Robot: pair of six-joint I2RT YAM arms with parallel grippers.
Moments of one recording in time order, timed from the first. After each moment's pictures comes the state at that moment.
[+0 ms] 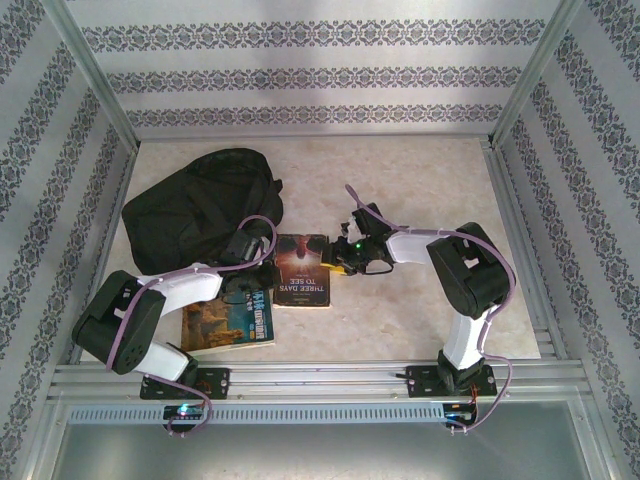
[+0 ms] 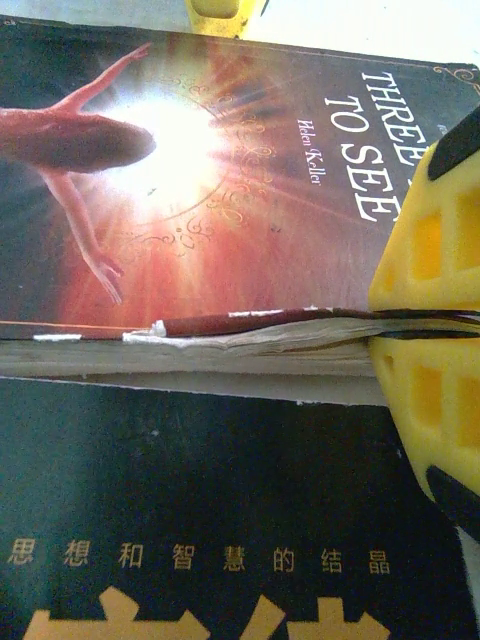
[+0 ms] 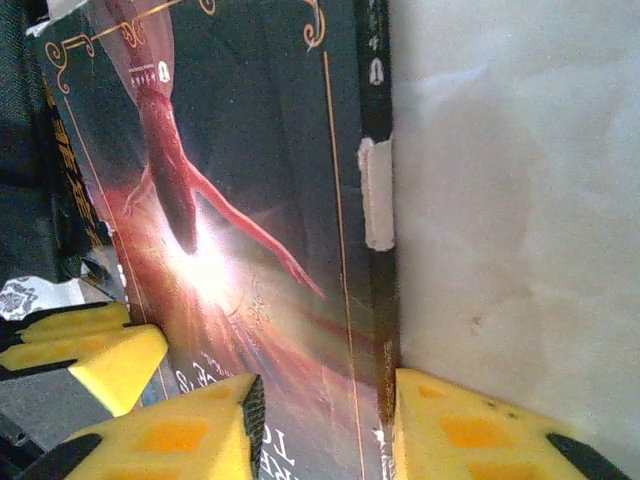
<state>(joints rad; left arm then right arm) -0.47 1.47 0.59 -0.11 0.27 -0.69 0.49 1.84 0.92 -0.08 -0.68 0.84</state>
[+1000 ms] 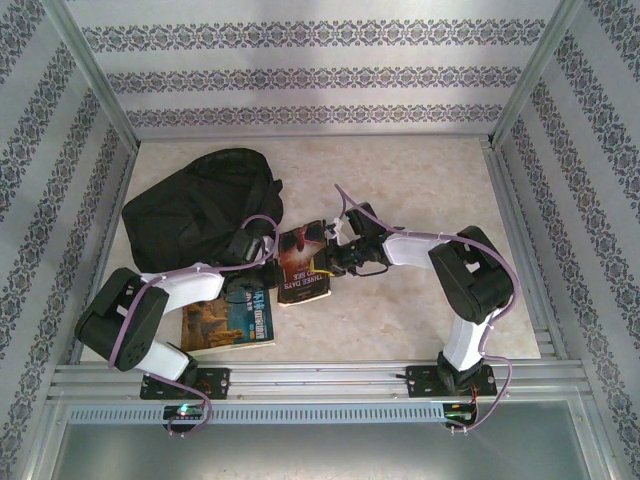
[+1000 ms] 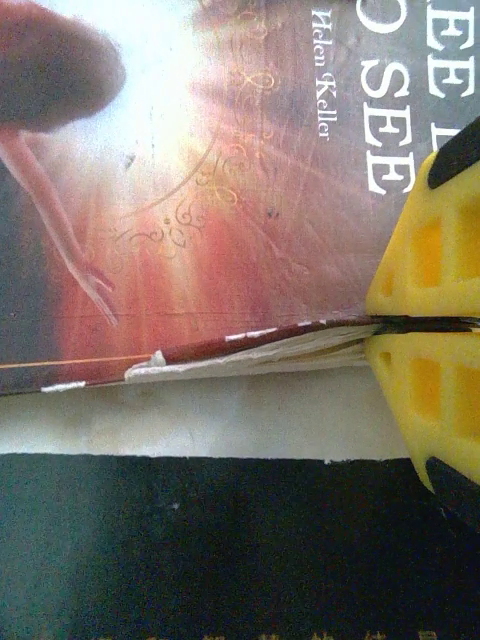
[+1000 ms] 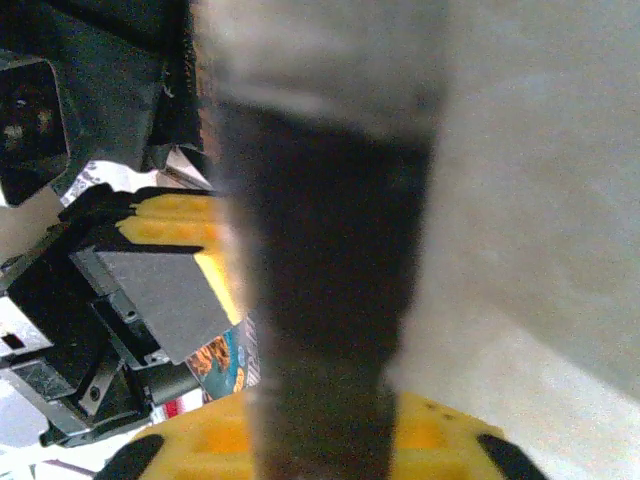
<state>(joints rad) -0.47 1.49 0.59 -0.06 0.30 -0.67 0.54 1.81 0.93 -0.09 -0.84 0.76</state>
